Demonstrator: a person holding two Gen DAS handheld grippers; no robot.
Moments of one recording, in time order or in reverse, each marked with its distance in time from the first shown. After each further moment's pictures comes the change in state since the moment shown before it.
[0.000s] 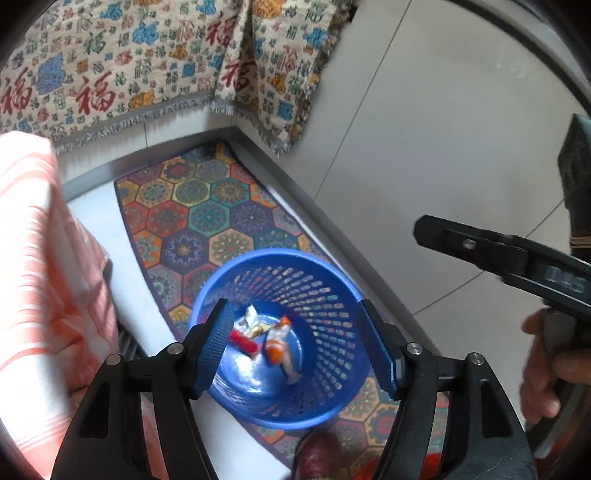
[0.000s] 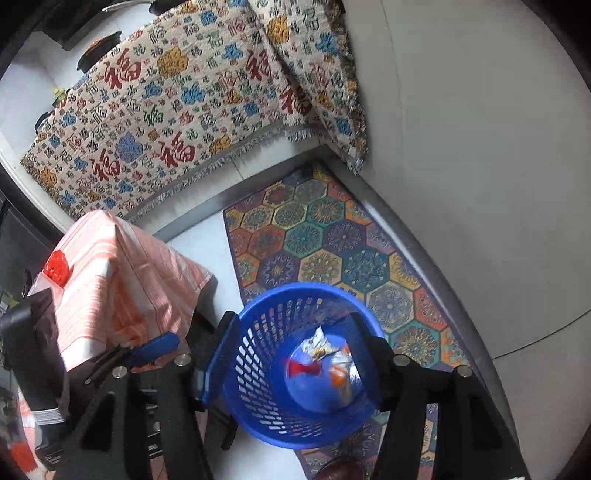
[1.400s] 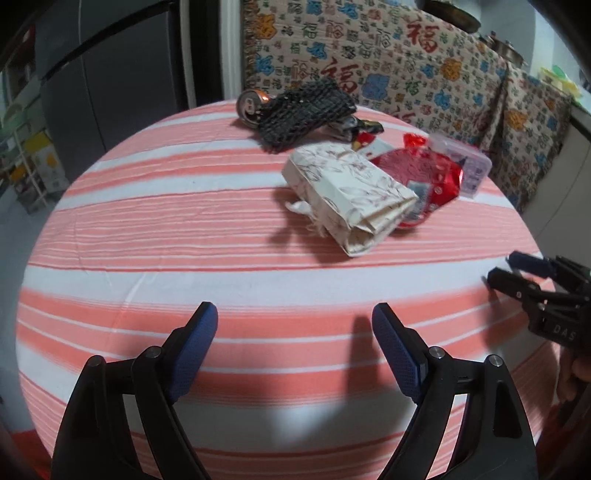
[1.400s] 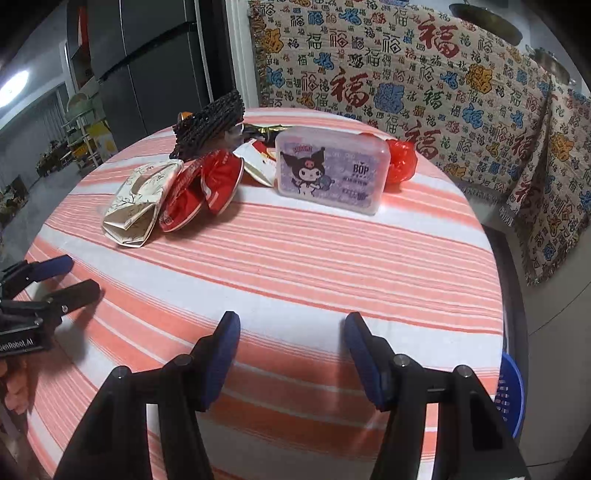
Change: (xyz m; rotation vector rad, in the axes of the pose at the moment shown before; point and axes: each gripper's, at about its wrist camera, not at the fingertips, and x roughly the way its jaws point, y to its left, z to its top) left arm -0.287 0.288 -0.187 -0.433 -0.194 0.590; right arm -0.002 0.361 -0.145 -0.692 0.022 0.221
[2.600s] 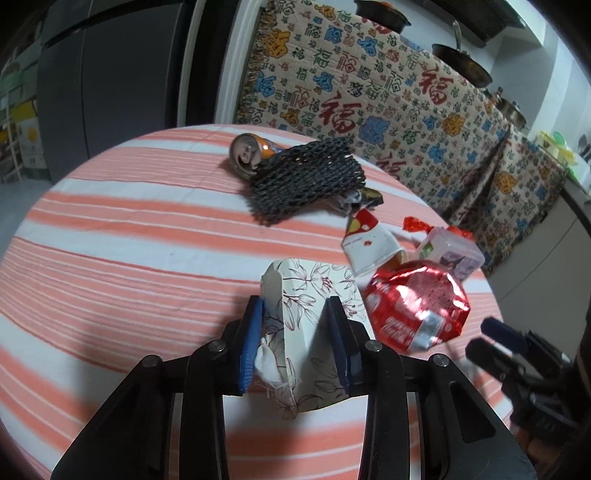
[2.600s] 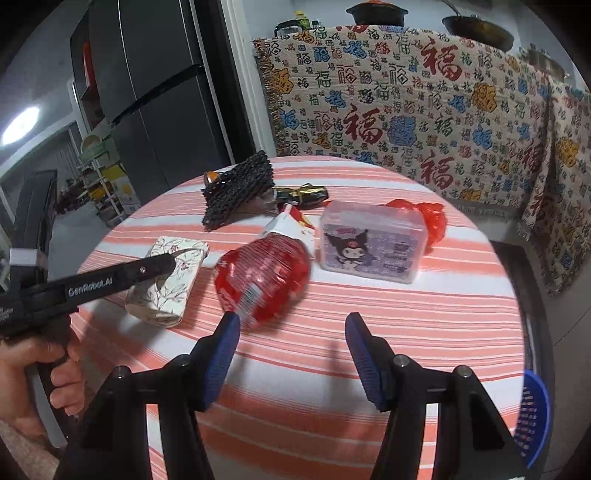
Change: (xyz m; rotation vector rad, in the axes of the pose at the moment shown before) left arm 0.017 0.026 0.062 -0.125 -0.047 -0.152; right arm -0.008 0.018 0.042 0.077 -0.131 0.110
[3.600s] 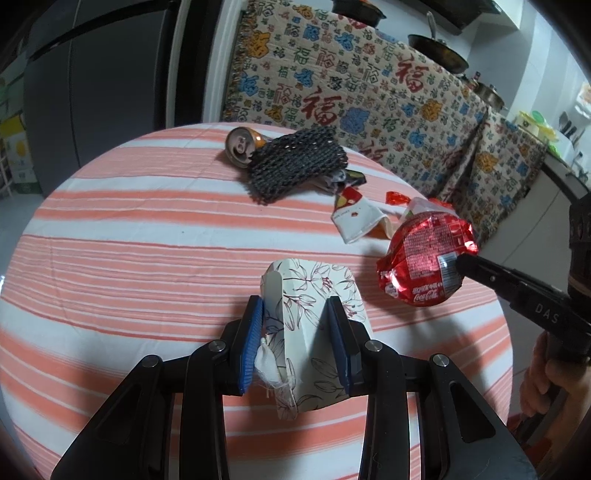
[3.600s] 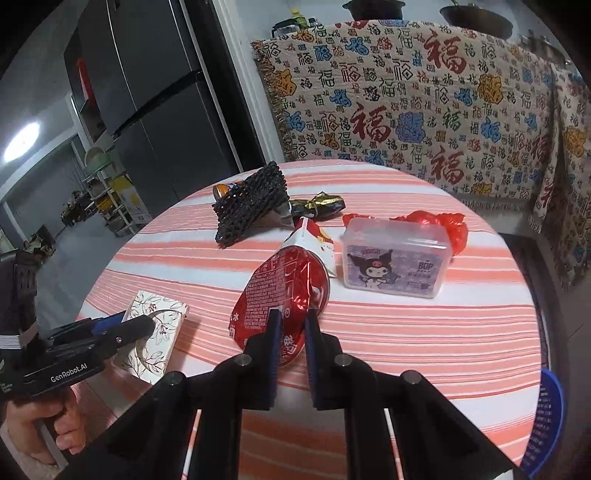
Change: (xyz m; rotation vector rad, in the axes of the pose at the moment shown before) left arm -0.027 0.003 -0.023 0.082 0.006 -0.055; right arm -0.001 0.009 0.015 0.043 0.000 0.028
